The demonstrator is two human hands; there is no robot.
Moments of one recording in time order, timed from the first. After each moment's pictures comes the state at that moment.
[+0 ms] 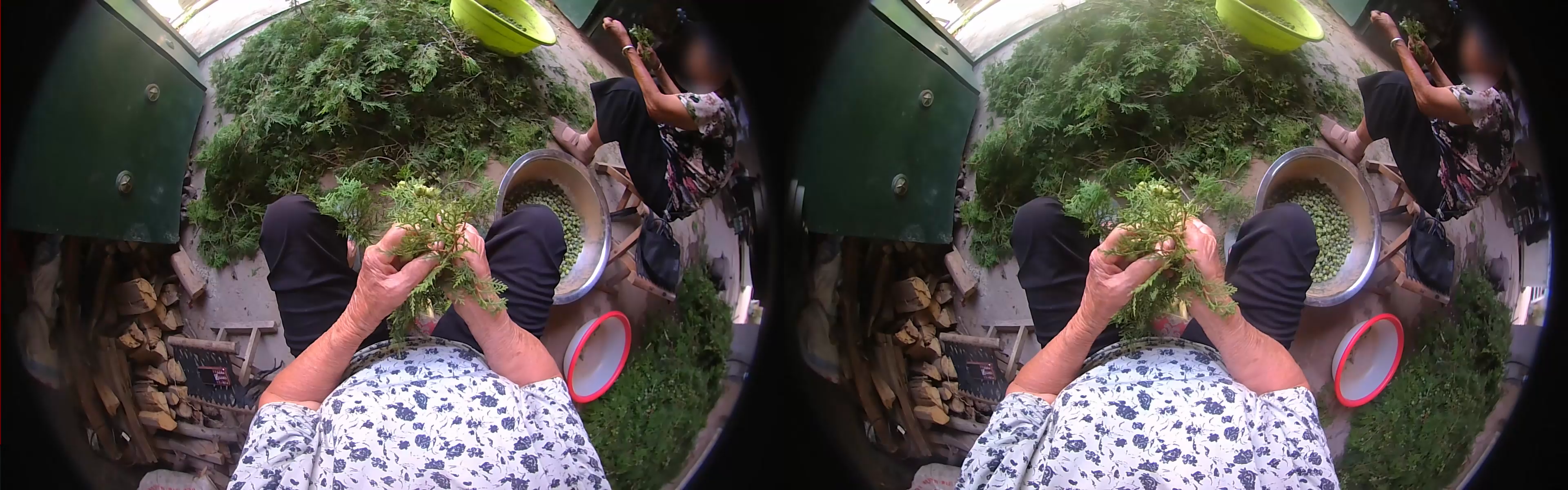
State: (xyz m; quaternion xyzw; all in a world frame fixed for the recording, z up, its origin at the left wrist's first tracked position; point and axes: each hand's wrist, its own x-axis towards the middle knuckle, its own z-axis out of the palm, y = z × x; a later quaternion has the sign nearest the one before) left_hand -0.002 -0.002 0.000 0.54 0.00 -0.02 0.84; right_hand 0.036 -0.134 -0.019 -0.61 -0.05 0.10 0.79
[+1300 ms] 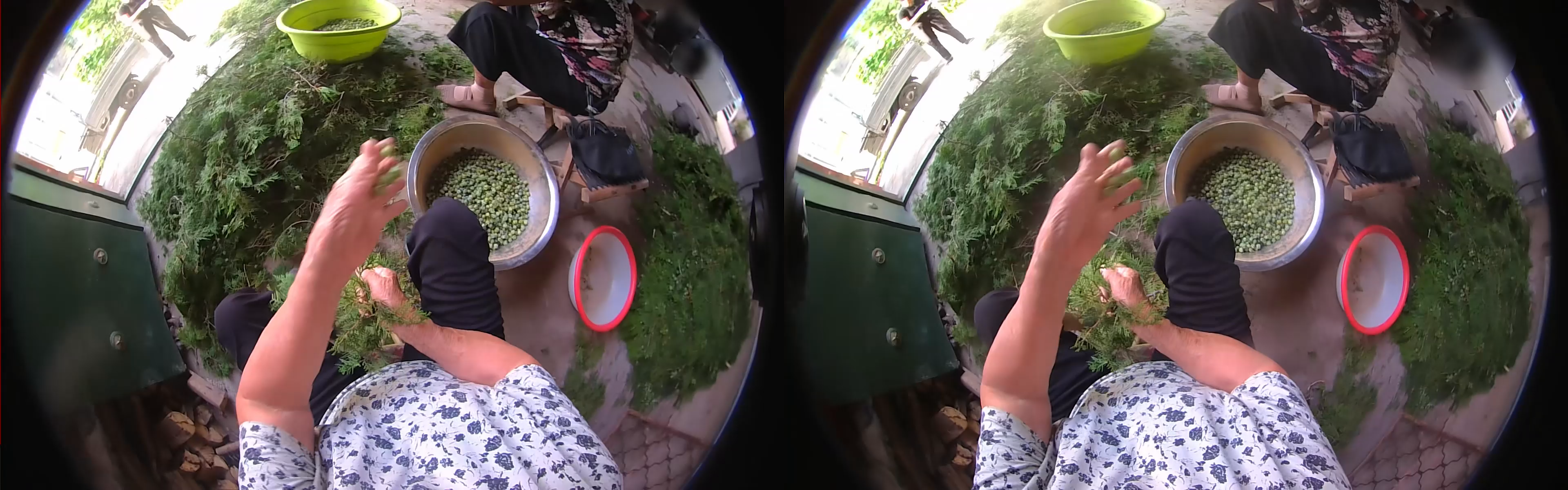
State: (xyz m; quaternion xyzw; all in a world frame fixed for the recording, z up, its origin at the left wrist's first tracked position) left_hand 0.138 -0.127 0.056 0.54 0.06 -0.29 0.79; right_hand 0.035 -0.149 -0.123 -0.62 0.10 0.04 0.78
